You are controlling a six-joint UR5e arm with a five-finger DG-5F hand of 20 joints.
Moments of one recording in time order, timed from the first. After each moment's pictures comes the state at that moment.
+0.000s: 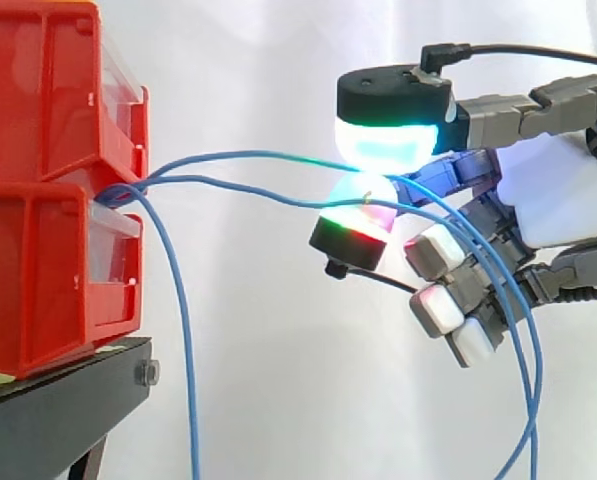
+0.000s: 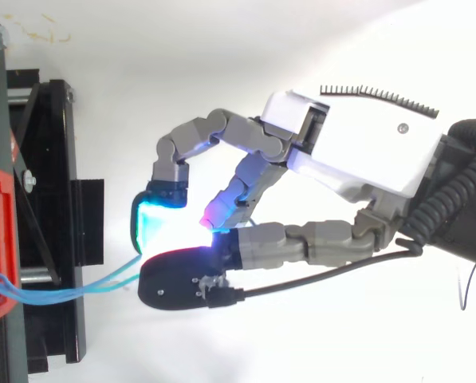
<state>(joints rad) 0.25 -2.21 -1.11 -3.16 -0.94 -0.07</state>
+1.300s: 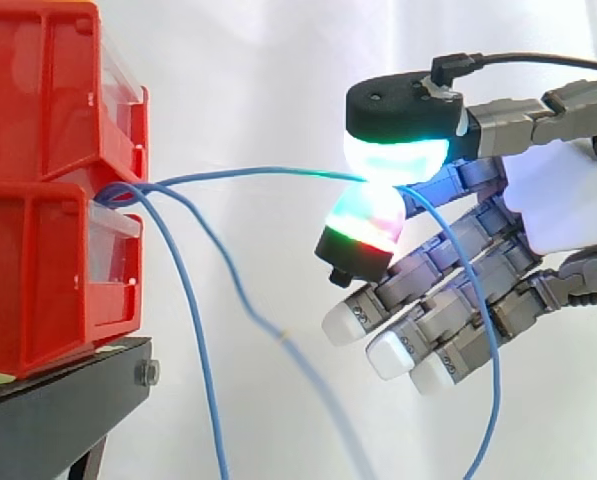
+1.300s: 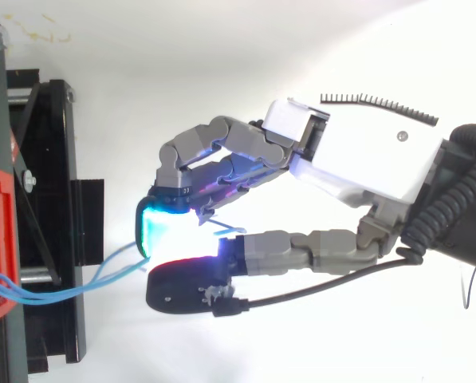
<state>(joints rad) 0.25 -2.22 -1.11 -3.17 -0.94 -0.09</state>
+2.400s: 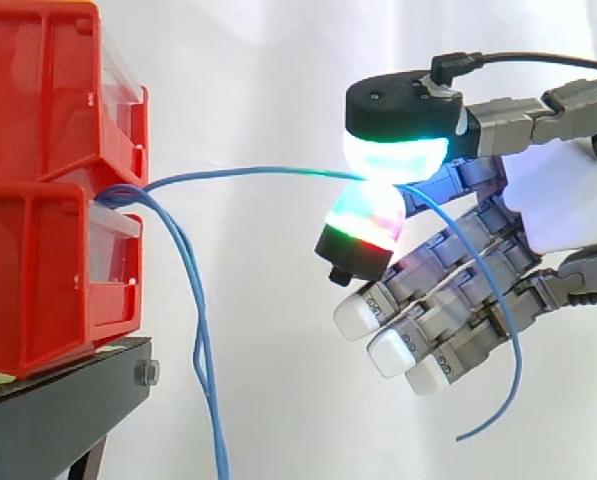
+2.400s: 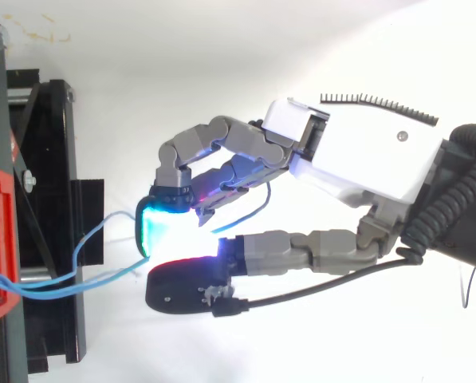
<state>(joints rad) 0.25 -2.22 -1.11 -3.17 -0.94 -0.09</state>
